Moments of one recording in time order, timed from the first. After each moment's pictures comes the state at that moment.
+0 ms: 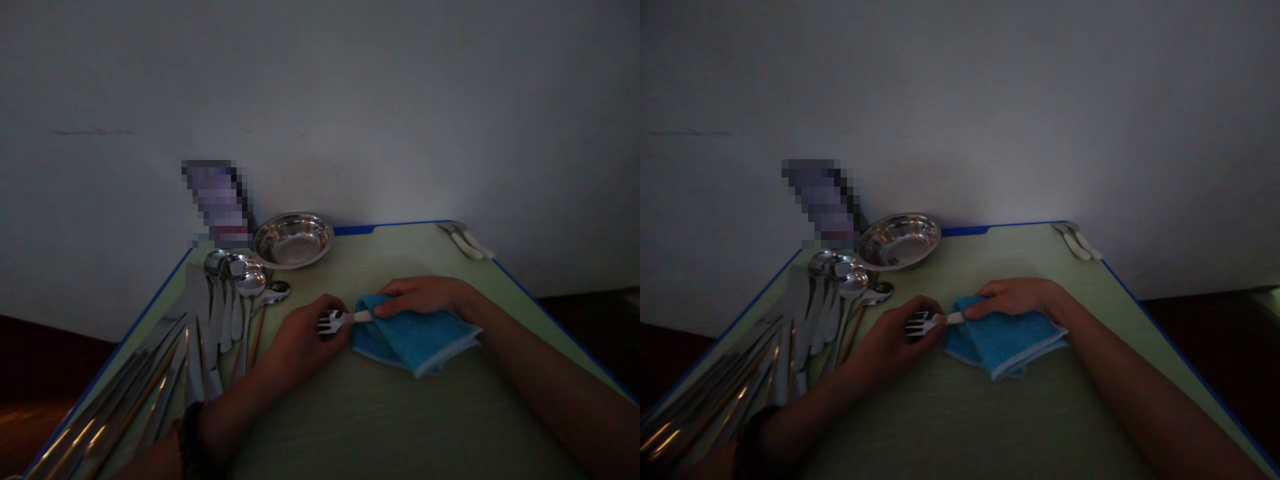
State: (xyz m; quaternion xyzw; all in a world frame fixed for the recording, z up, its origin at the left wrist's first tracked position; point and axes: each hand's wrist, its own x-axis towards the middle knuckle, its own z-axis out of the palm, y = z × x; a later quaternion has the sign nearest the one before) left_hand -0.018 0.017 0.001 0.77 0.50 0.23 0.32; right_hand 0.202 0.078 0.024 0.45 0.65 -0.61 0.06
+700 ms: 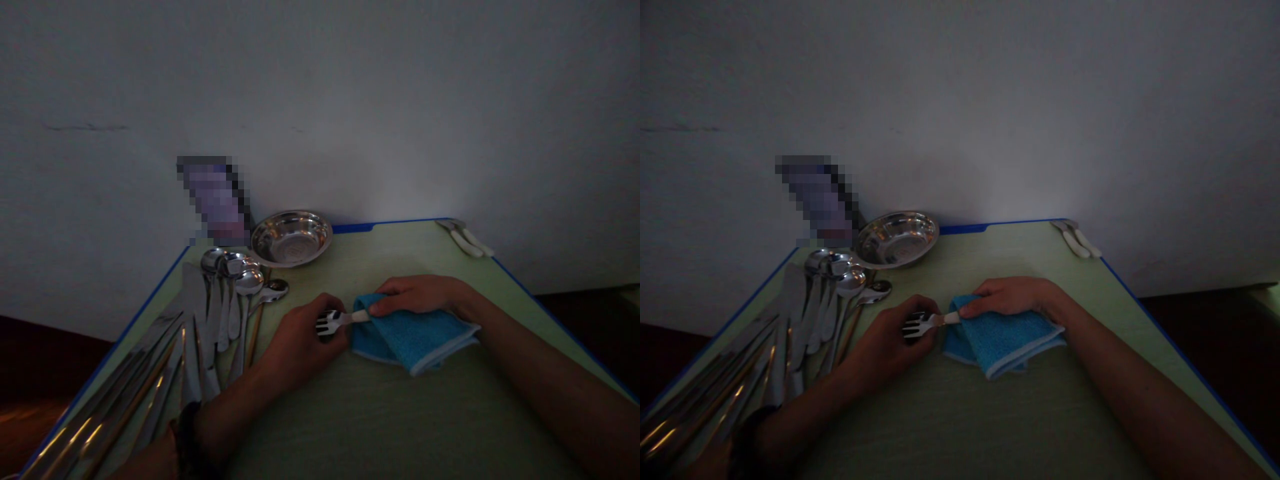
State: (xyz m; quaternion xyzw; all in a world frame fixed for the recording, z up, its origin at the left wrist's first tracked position) left_hand -0.018 0.015 0.003 0.77 0.50 0.24 0.32; right_hand 0.201 0.081 0.019 0.43 0.71 -0.56 0.07
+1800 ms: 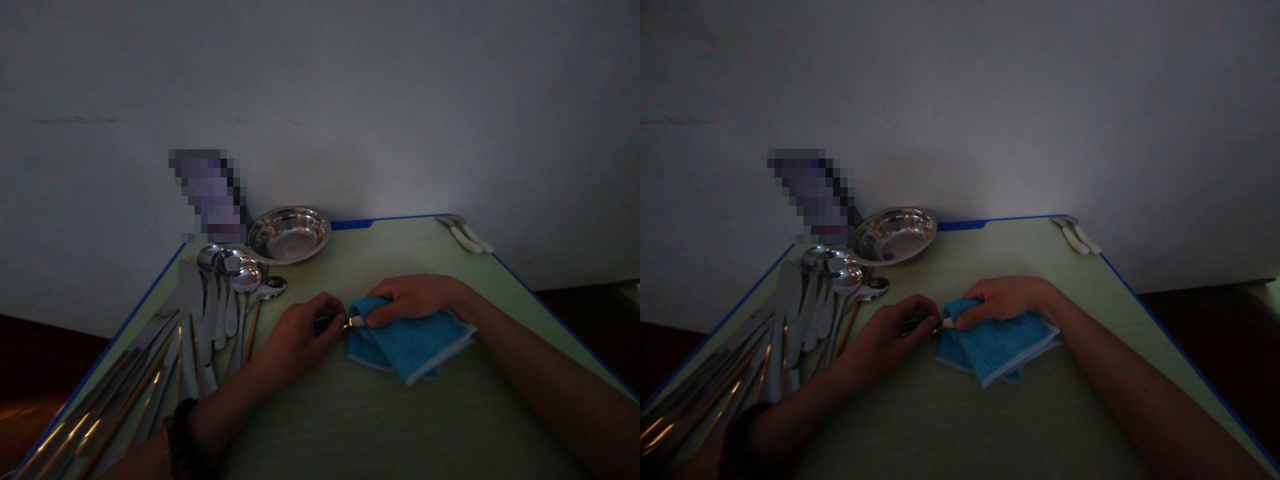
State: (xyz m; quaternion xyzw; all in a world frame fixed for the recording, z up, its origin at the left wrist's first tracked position) left_hand -0.017 0.020 0.003 0.75 0.48 0.23 0.40; right_hand 0.193 0.078 0.025 0.34 0.72 -0.60 0.10
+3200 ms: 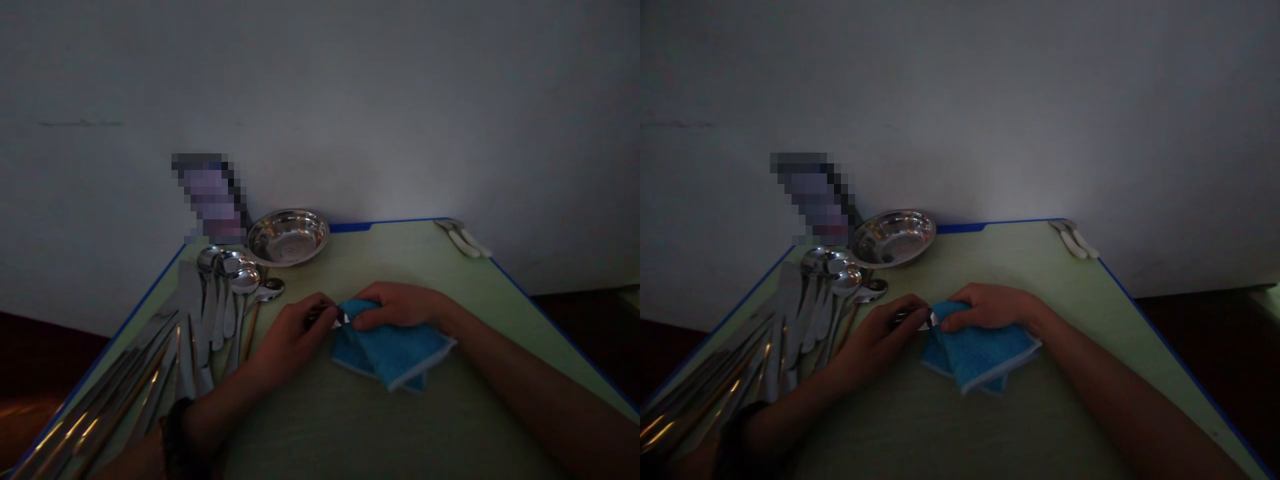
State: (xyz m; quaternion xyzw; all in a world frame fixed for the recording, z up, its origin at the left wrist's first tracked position) left_hand -0.020 0.020 0.007 0.74 0.46 0.27 0.40; right_hand 0.181 0.071 0.017 0.35 0.75 -0.57 0.00
